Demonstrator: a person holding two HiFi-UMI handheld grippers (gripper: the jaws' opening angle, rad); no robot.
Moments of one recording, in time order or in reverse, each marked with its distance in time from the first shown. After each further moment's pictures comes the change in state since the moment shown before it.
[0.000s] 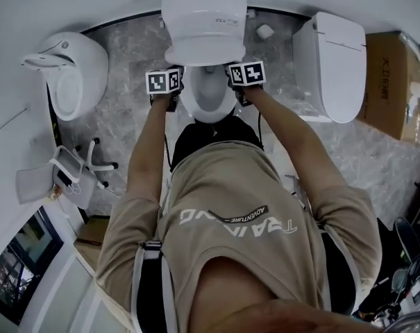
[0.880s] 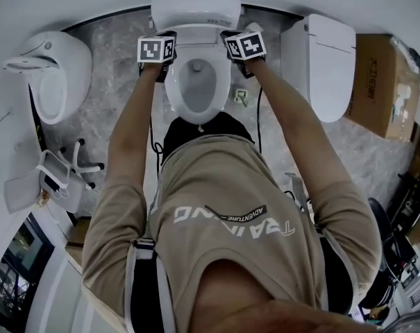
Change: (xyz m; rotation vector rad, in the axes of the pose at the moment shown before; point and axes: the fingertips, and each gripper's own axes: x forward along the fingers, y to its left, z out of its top) left arm 0.033 0.017 0.129 0.131 -0.069 -0.016; right arm 0.011 -0.035 0.123 -0.277 0.001 -0.111
